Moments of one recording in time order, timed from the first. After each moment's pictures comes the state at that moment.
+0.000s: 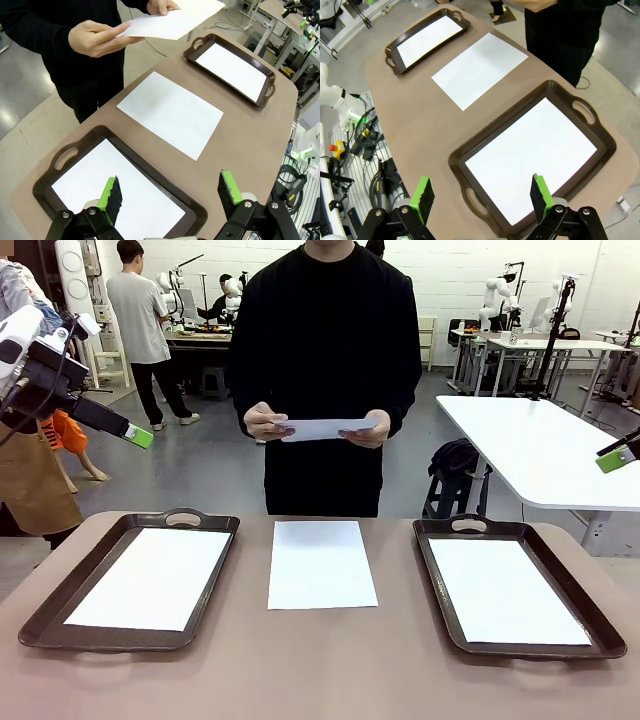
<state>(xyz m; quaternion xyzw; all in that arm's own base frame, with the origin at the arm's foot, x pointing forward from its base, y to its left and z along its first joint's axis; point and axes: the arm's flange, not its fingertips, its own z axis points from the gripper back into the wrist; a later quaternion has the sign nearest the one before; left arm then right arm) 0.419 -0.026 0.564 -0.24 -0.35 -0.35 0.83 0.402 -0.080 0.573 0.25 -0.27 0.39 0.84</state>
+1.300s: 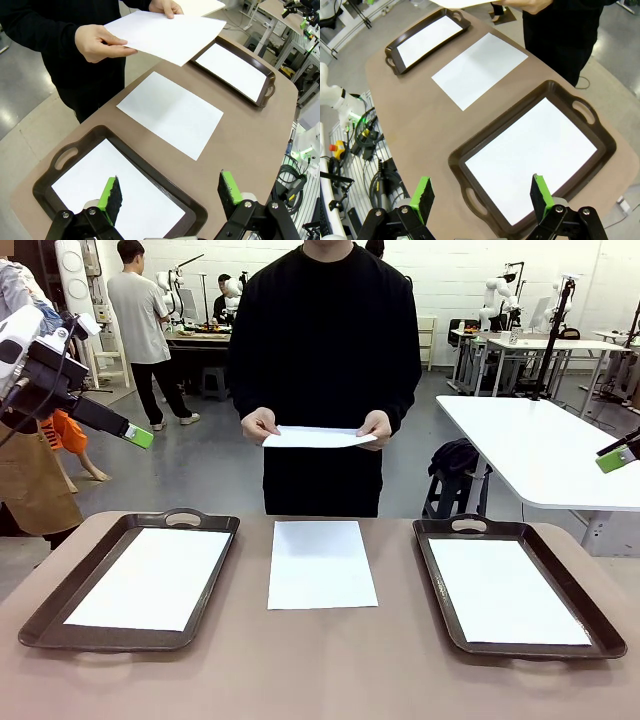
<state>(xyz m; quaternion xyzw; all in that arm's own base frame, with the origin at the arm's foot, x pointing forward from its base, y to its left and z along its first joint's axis) 0.419 -0.026 0.564 -0.24 -0.35 -0.35 0.83 0.402 -0.080 0.573 0.25 -0.27 0.39 0.84</state>
